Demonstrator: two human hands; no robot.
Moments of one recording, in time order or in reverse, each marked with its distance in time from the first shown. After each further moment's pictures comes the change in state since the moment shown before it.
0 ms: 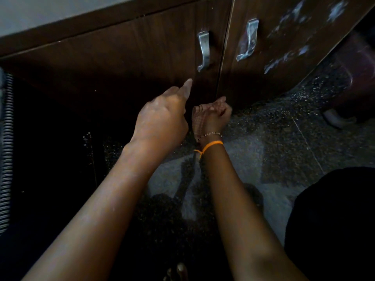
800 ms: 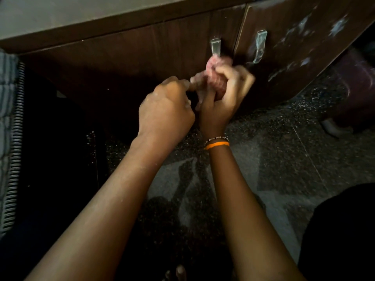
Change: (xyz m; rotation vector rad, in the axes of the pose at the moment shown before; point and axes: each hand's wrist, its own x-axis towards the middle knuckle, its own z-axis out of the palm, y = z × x) left_hand 0.003 -0.007 -0.009 -0.084 0.202 -0.119; right_hand -0.039 -0.094 -0.014 -0.019 -0.071 -0.753
